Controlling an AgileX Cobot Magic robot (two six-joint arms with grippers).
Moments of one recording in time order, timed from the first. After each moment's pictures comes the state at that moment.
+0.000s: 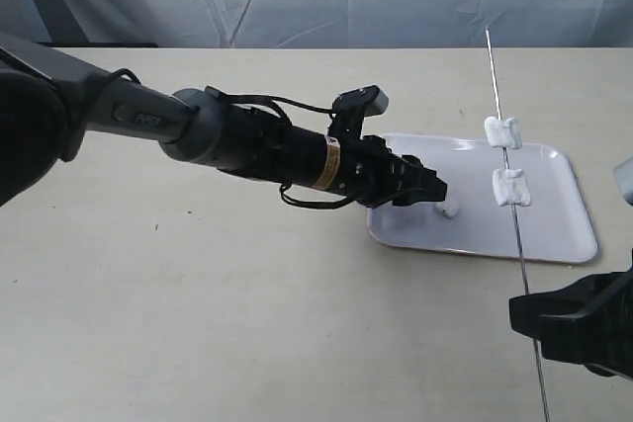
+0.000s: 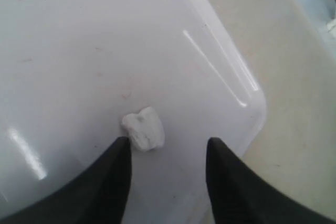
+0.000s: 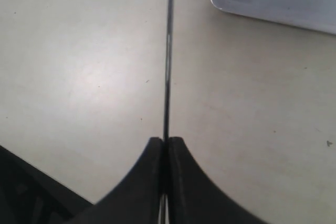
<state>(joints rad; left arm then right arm) -0.64 2.29 -1.38 1.32 -0.67 -1.70 0.44 0.71 -0.40 0.54 0.70 -0.09</state>
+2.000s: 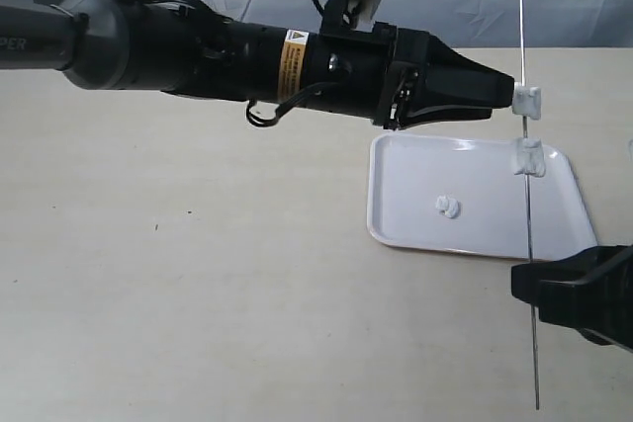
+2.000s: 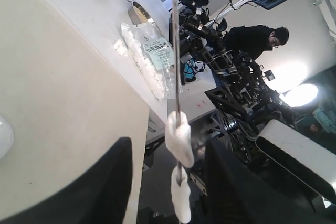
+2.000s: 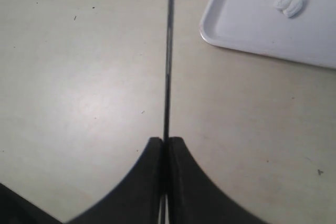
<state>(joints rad) -0.60 1.99 -1.34 1.36 -1.15 -1.91 0.44 0.71 -0.40 0.52 0.61 -0.06</state>
